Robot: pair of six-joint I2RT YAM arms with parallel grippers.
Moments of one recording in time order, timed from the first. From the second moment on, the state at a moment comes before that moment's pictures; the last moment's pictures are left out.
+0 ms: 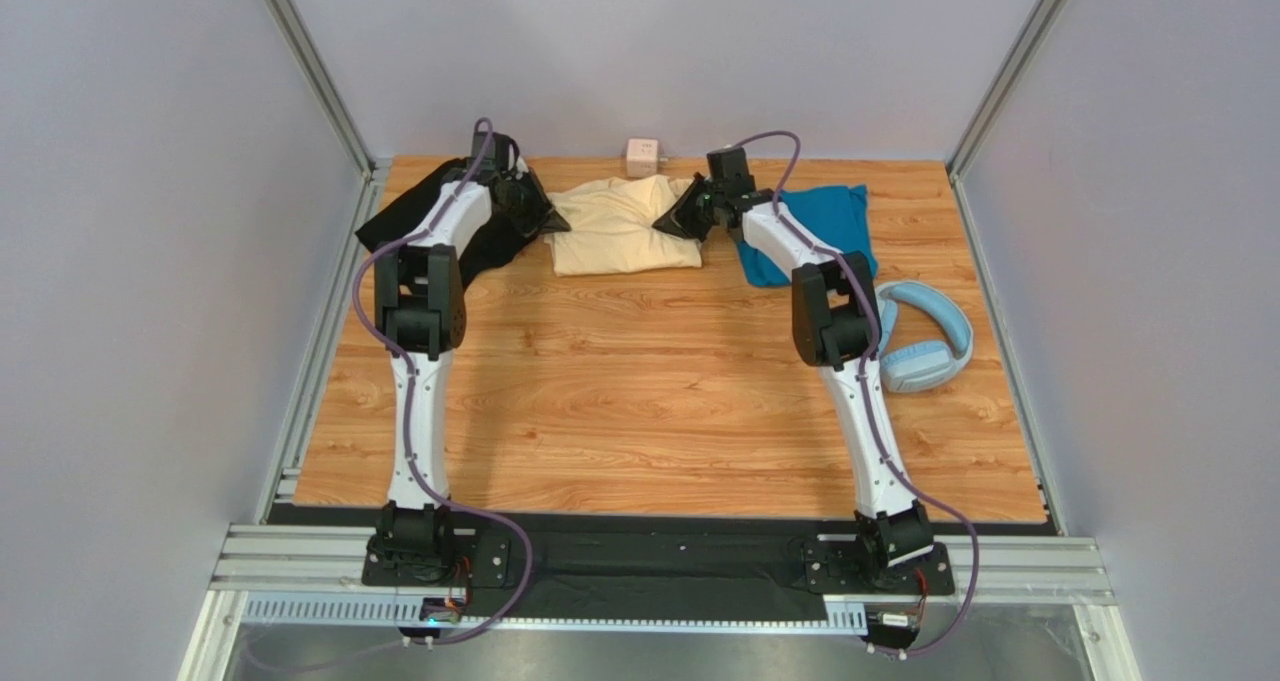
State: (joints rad) left arm -0.09 2.48 2.12 -0.55 0.46 -0.66; right arm 0.32 2.63 2.24 -0.32 -0.36 0.96
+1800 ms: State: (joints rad) left arm -0.26 1.78 1.50 -0.94 0.35 -0.36; right arm 0.51 1.85 1.52 -0.75 -0.34 0.65
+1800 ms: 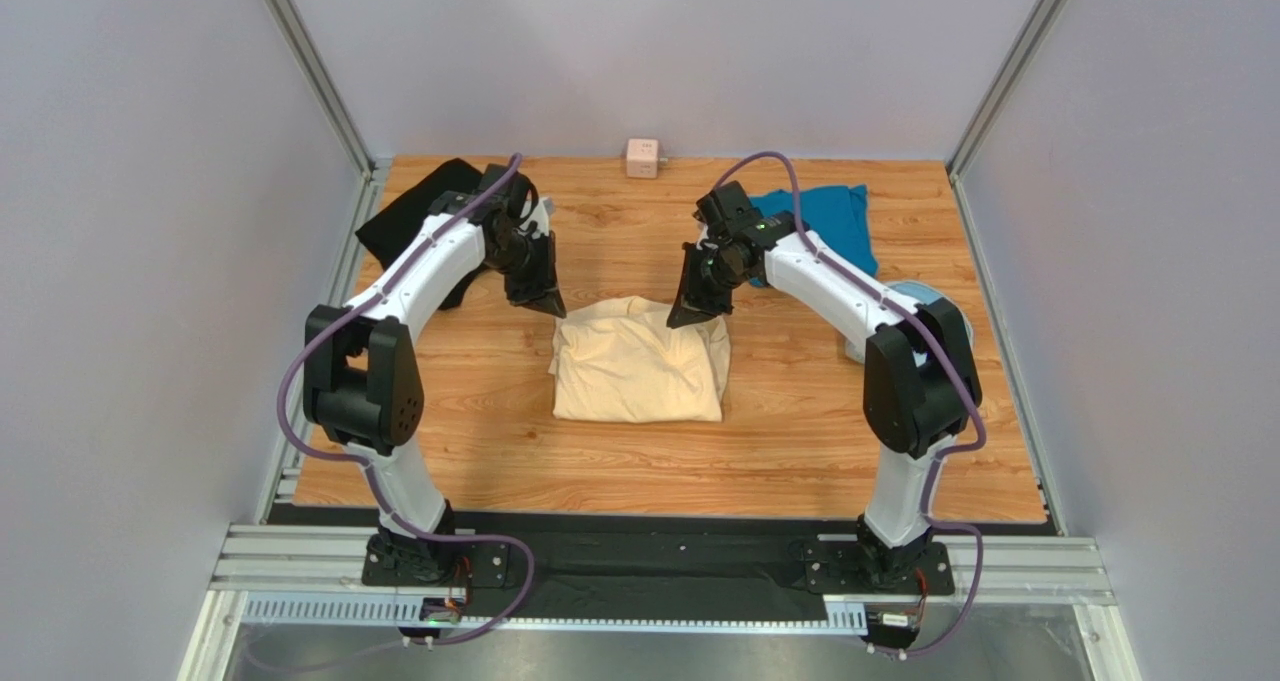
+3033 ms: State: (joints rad) left arm -0.24 2.22 1.76 -0.92 0.35 -0.41; right arm 0.32 2.21 1.71 -0.80 -0.32 0.53
